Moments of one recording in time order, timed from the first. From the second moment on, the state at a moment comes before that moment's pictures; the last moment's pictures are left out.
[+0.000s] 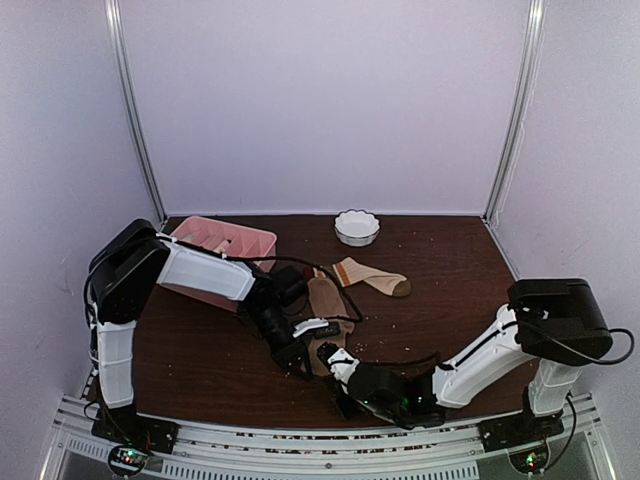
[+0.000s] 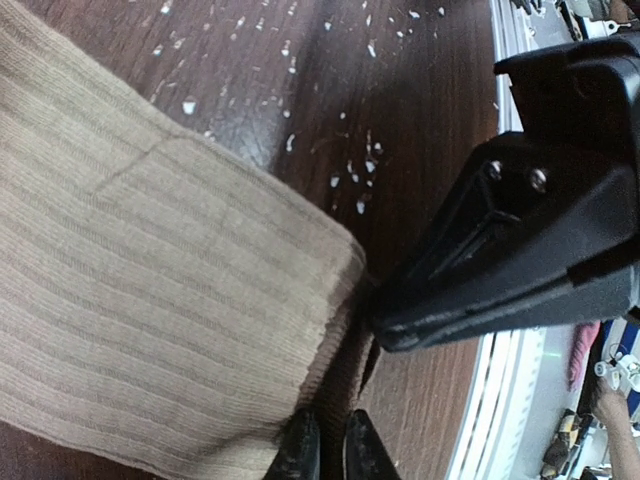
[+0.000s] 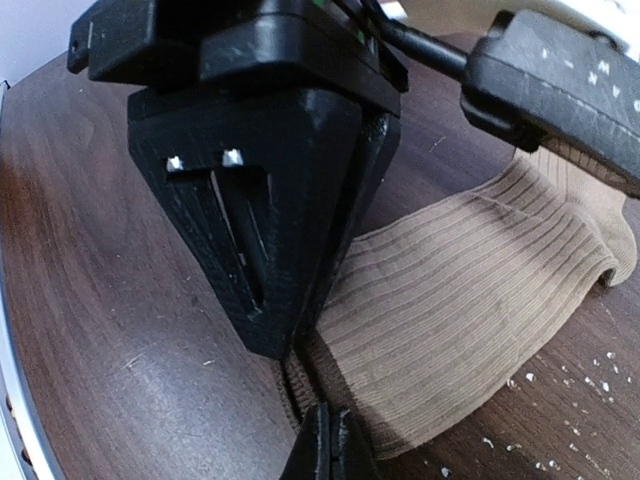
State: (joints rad) left arm -0.85 2.07 1.27 -0.67 0.77 0.32; right arm 1.39 1.86 0.65 0.60 0.47 0.36
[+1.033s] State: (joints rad) left arm -0.84 2.12 1.32 -0.72 0.82 0.30; right arm 1.35 1.76 0.50 0.79 0.32 0.07
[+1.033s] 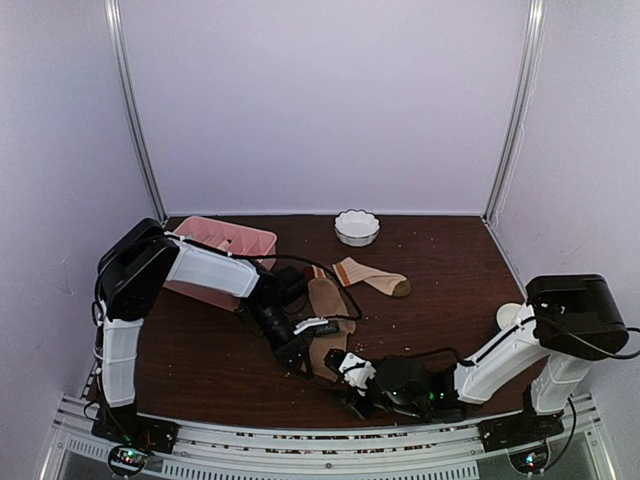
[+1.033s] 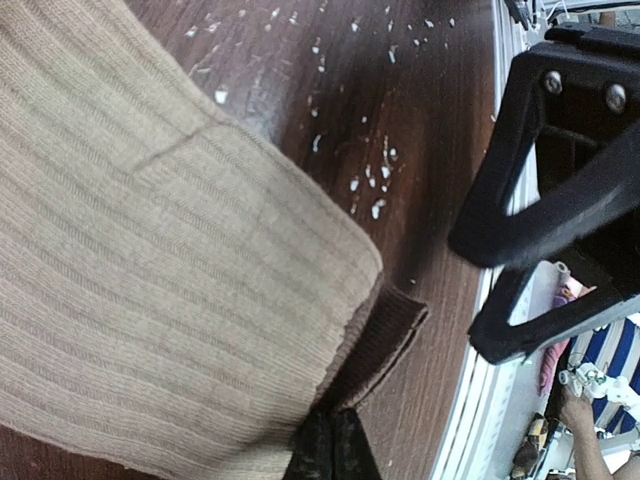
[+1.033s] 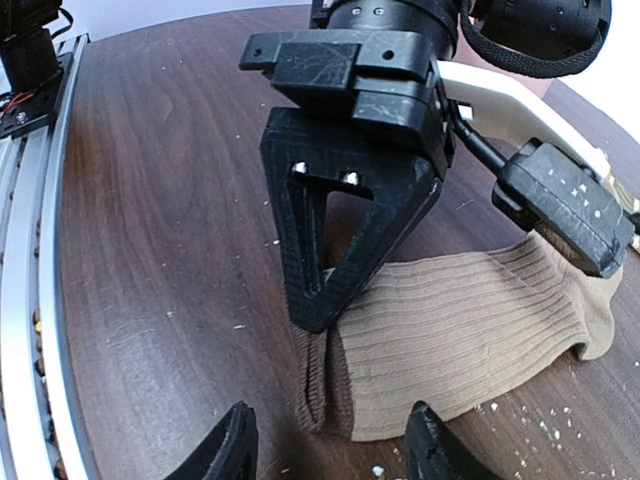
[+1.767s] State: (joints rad) left arm -0.82 2.13 1.32 -0.73 0.83 0.30; right arm 1.23 1.84 0.55 0.81 0.07 0.11
